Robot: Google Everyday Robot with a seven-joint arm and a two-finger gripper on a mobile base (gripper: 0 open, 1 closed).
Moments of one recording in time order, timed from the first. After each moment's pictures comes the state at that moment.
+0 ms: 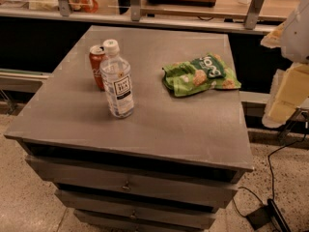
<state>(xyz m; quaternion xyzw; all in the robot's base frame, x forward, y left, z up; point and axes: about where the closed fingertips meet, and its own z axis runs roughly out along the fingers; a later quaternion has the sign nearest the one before) 0.438 -0.216 0.978 -0.60 0.78 -0.04 0.16</state>
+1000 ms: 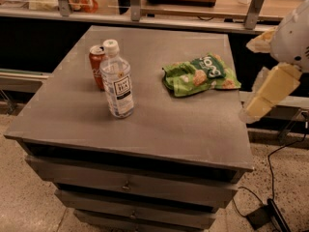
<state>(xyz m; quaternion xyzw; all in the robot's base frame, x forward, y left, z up) 0.448 -0.182 0.971 -0.57 0.78 0.07 0.24</state>
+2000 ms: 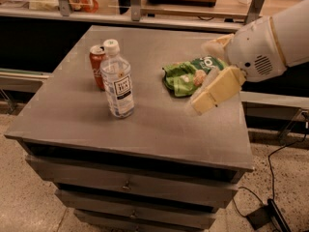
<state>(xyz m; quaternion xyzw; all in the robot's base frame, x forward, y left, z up) 0.463 -0.088 0.973 -0.54 0.72 0.22 0.37</state>
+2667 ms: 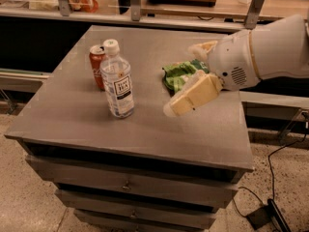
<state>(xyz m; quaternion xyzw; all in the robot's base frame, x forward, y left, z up) 0.474 -0.057 0.959 -0.52 0.71 0.24 0.41</state>
